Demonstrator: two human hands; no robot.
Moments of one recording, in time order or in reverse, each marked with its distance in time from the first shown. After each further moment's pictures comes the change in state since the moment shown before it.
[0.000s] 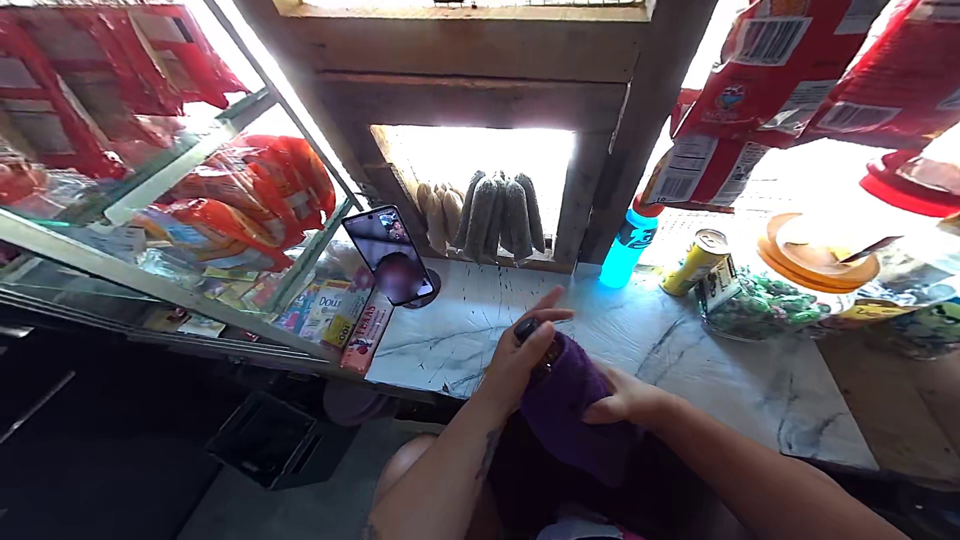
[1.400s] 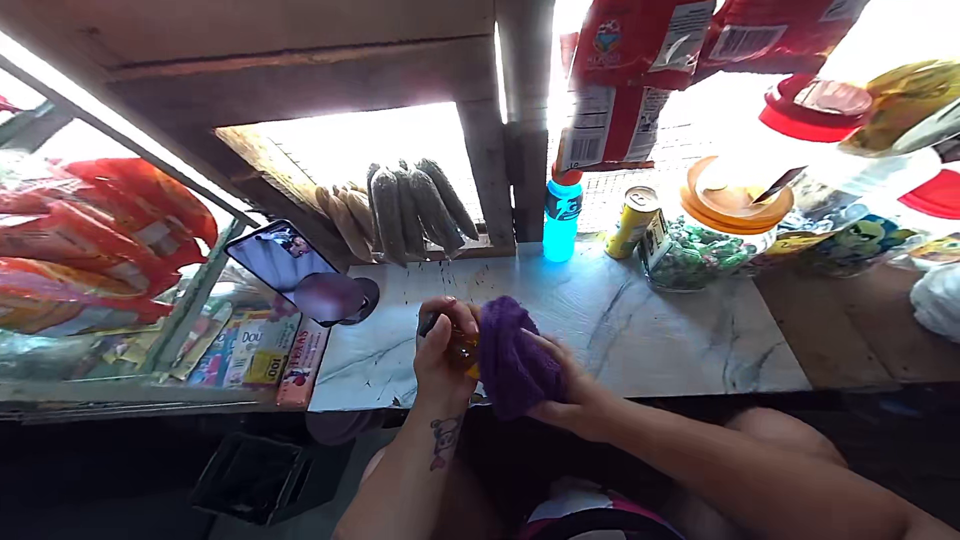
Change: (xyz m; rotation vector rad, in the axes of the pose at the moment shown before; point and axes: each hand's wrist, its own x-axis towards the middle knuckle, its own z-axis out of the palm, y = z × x) left_hand 0.012 -0.015 0.002 -0.591 -0.005 0.218; right_hand -0.024 0.014 0.023 -0.327 0.411 -0.238
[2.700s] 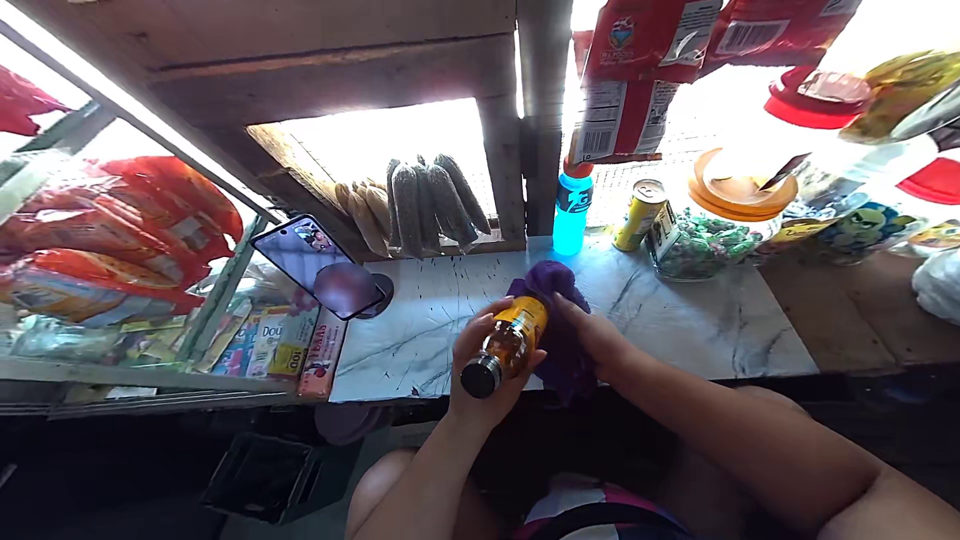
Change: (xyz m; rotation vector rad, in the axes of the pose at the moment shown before) left_hand -0.036 0.000 0.005 1.023 -0.130 0.393; right_hand 0.046 -0.005 -0.005 0.561 0.392 0.596
